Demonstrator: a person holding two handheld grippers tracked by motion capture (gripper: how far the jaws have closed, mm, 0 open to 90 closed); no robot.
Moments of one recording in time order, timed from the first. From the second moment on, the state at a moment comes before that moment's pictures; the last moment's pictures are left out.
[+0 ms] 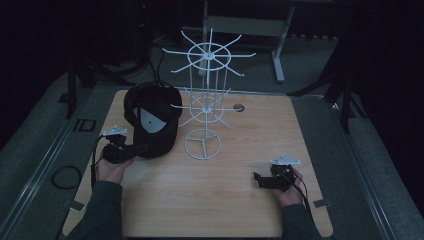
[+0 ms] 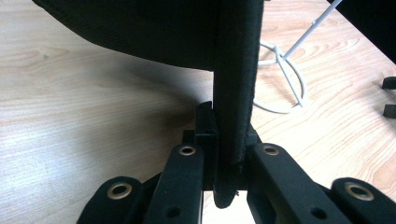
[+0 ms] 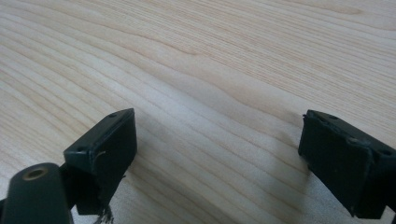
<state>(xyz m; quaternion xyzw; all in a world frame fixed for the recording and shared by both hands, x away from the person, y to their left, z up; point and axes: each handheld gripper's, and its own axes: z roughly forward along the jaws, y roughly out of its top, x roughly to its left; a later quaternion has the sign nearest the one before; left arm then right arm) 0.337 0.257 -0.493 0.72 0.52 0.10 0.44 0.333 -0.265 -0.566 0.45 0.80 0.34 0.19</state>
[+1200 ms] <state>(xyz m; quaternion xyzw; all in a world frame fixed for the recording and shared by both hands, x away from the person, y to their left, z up) 0.324 0.254 -0.468 0.70 0.53 0.17 0.44 0.333 -0.265 -0.566 0.45 0.80 0.34 0.19</state>
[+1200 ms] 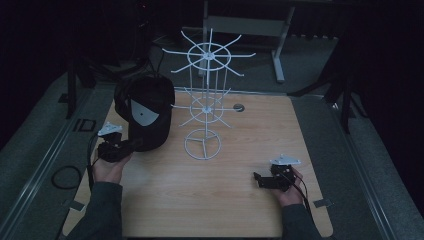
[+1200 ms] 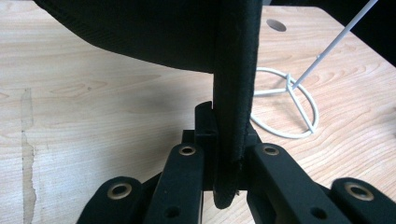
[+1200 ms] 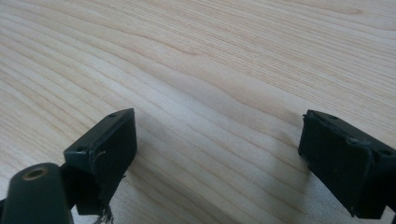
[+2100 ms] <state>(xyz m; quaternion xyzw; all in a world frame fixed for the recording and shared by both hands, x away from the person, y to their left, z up) 0.313 0.253 -0.452 0.69 0.52 0.21 0.46 0.333 -0.265 -0.566 0.45 0.80 0.34 0.19</state>
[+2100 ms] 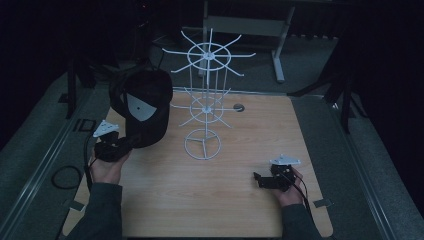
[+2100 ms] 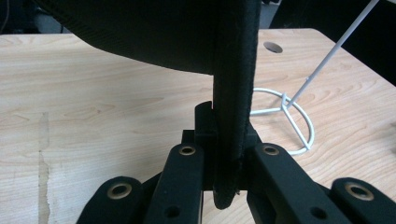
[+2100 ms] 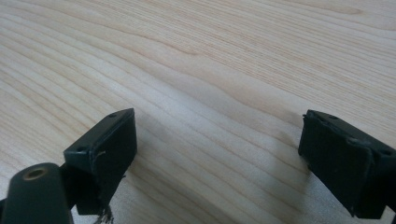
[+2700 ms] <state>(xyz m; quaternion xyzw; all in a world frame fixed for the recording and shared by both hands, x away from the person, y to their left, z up) 0.307 0.251 -0.439 0.68 0.52 0.22 0.47 0.333 -0.265 -0.566 0.45 0.80 0.34 0.19</state>
